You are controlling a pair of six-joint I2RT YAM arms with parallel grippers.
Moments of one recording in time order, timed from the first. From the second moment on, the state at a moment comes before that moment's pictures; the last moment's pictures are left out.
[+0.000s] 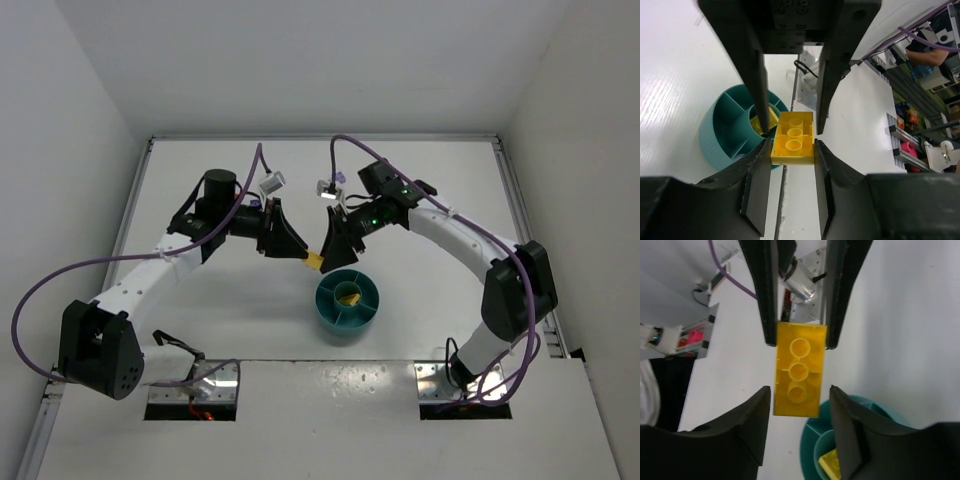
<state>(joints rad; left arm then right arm) -0.34 1.27 0.95 -0.17 1.22 -0.21 0.54 1.65 1.29 -0.66 -1.23 -0.33</state>
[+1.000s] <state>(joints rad) -0.88 1.40 1.48 -0.95 0.45 0.76 0.15 1.46 1.03 -0.49 -0.45 -0.19</state>
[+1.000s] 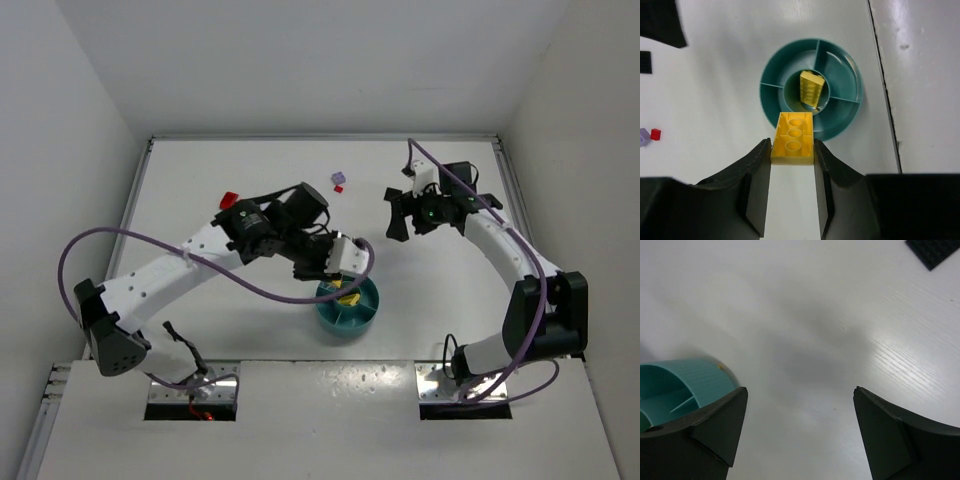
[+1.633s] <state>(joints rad) -1.14 1.59 1.56 -1.04 0.12 0.94 0.01 1.46 1.03 -0.46 -0.49 -0.13</state>
